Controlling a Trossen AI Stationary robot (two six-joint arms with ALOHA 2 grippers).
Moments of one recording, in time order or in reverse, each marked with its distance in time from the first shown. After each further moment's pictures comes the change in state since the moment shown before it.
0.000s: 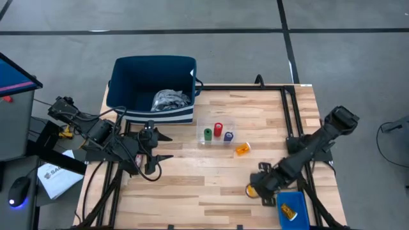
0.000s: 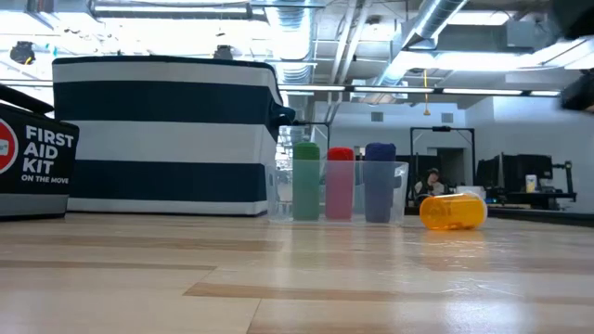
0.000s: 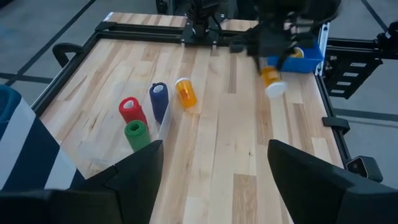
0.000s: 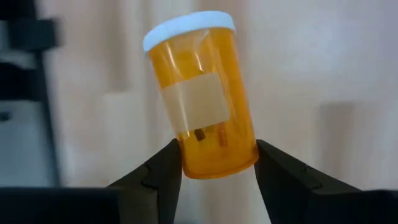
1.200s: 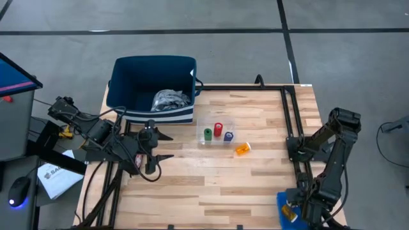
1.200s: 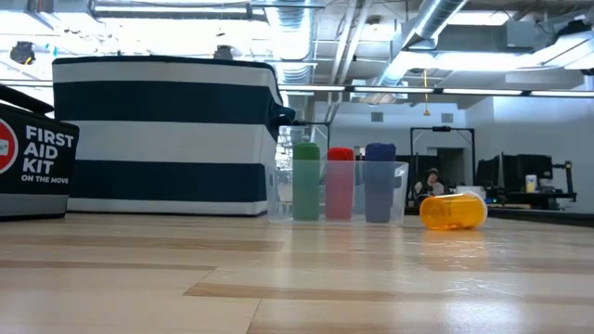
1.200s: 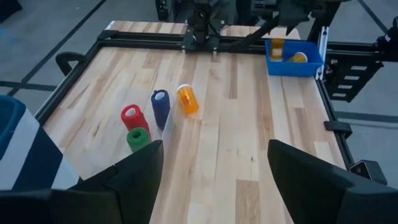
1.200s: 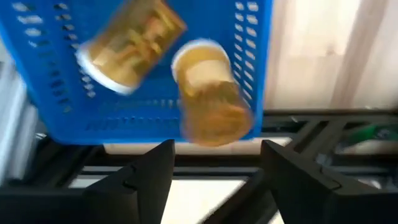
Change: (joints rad) left arm 0.000 0.000 0.000 0.024 -0.013 0.032; right arm 0.491 0.001 0.160 -0.470 -0.154 0.443
